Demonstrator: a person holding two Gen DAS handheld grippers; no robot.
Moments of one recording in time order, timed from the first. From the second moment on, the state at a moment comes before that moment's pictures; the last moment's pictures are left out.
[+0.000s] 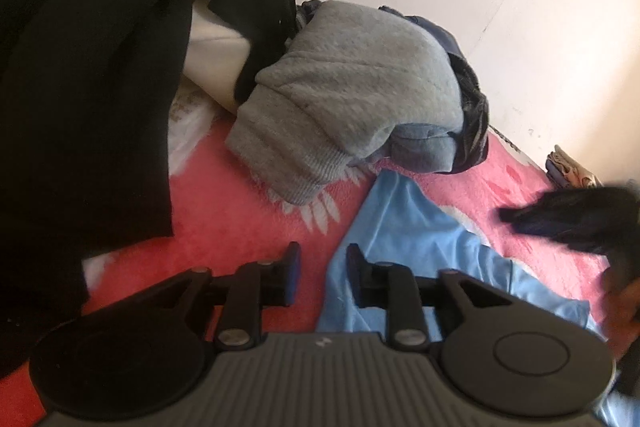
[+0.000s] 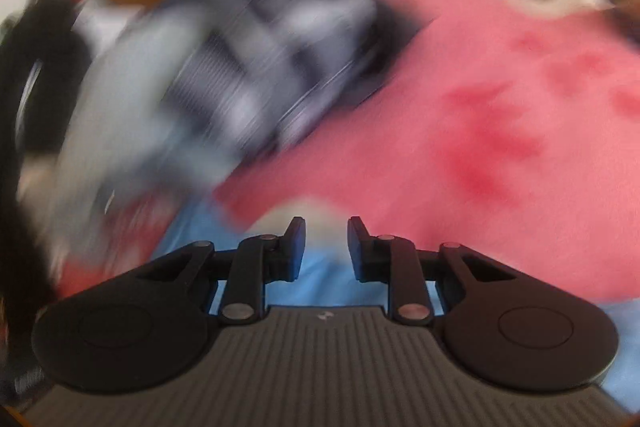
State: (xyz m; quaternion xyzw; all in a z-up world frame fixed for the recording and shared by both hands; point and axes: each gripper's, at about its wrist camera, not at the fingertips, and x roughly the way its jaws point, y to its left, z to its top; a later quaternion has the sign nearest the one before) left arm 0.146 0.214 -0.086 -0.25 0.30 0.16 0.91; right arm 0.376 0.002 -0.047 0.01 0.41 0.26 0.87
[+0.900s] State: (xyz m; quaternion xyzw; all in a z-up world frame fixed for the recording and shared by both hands) left arm 0.166 0.127 -0.078 -0.08 0.36 0.10 0.92; right arm 0.356 -0.157 -0.063 0.00 0.45 0.25 0.86
